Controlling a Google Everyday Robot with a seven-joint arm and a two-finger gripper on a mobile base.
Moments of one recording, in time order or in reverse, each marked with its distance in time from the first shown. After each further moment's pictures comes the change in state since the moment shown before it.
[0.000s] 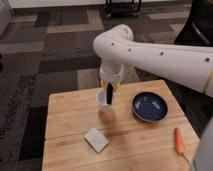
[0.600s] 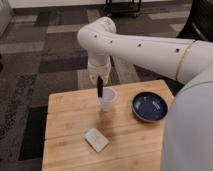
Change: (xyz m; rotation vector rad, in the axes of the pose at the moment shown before) arm -0.023 0.021 -0.002 -0.008 0.008 -0.034
